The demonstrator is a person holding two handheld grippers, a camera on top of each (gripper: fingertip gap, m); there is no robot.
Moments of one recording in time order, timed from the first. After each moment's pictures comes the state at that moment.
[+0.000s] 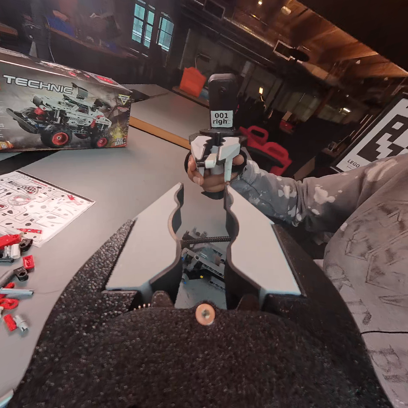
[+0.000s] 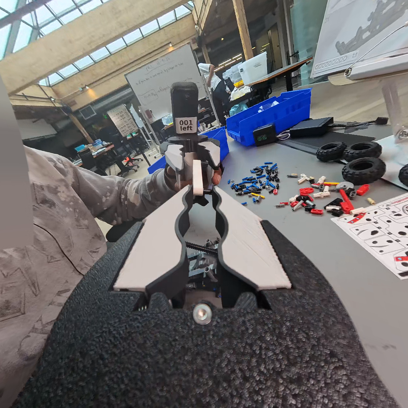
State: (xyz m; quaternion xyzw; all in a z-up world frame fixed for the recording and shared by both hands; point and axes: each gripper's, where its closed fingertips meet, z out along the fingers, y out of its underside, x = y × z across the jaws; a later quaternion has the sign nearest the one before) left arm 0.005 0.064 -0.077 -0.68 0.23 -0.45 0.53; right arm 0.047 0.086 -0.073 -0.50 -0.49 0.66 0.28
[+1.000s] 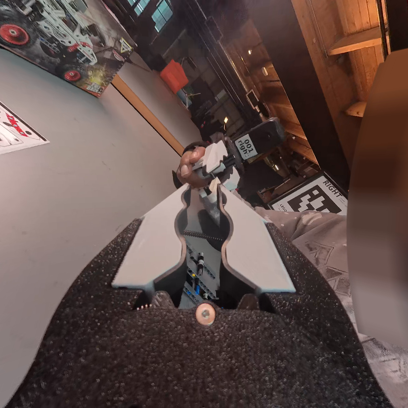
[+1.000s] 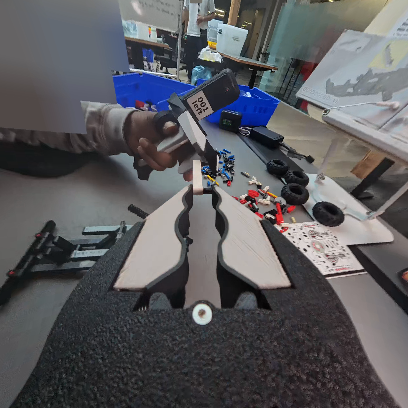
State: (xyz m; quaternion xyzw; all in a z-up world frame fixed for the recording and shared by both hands) left arm 0.000 0.076 -0.100 -0.68 0.08 -0.61 0.40; right arm 0.033 0.076 -0.103 -0.44 -0.63 0.45 0.45
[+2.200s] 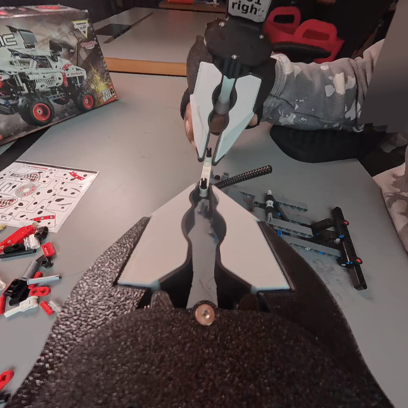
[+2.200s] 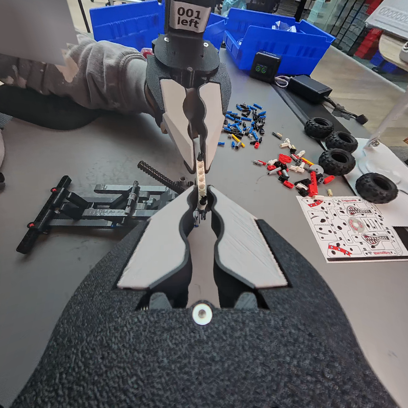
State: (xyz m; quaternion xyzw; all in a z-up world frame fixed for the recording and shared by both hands) left arm 0.026 0.057 -0.157 -0.71 0.39 -0.30 0.50; right arm 0.040 0.064 -0.151 -0.45 -0.70 0.42 0.36
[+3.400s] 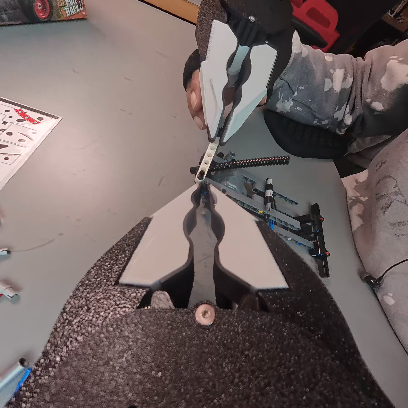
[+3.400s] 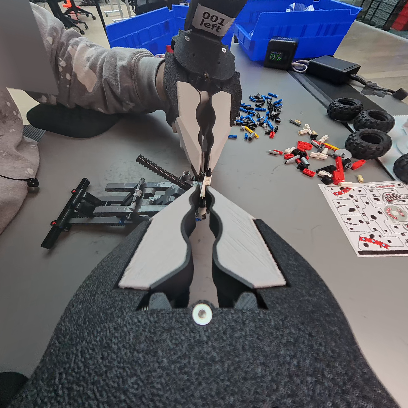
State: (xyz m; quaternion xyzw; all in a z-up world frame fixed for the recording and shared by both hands) left arm 0.024 0.053 -0.183 -0.78 0.35 -0.36 0.38; right arm 0.046 0.064 -0.160 -0.47 -0.69 0.46 0.31
